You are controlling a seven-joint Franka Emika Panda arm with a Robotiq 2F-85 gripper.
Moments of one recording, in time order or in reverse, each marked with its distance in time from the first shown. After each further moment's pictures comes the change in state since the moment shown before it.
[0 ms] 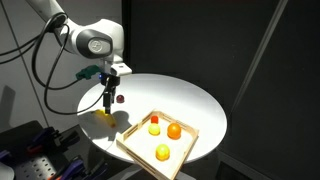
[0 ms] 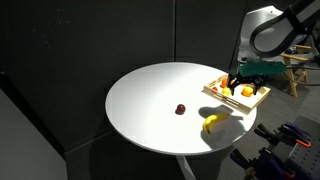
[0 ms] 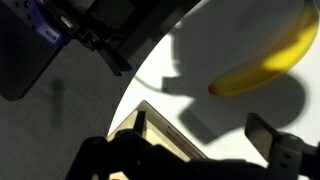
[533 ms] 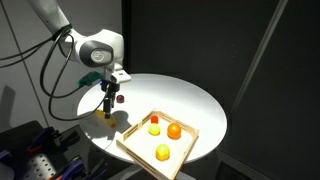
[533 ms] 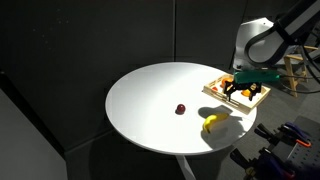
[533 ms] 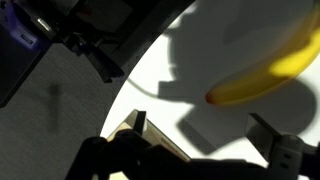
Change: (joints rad) arm 0.045 0.097 -0.027 0.007 -0.003 0.080 0.030
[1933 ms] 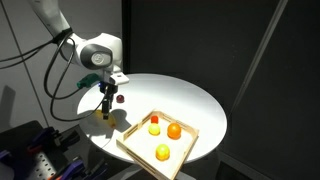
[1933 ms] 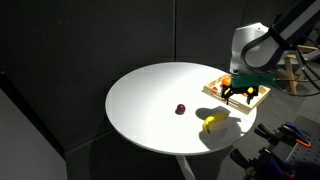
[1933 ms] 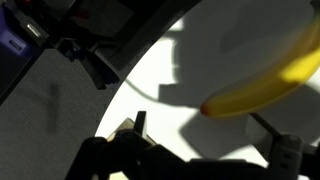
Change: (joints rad) arm 0.053 0.045 -0.017 0.011 0.000 0.012 0.016
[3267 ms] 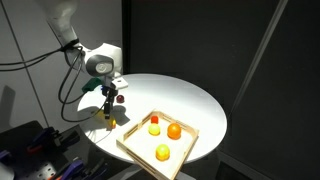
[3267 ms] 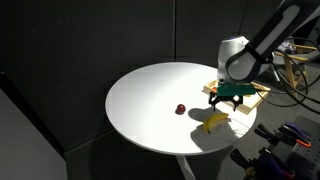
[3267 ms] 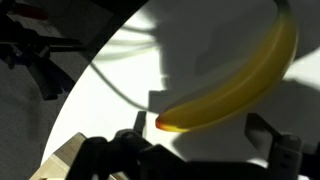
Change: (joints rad) arm 0.105 0.179 -0.016 0.098 0.074 0.103 0.035
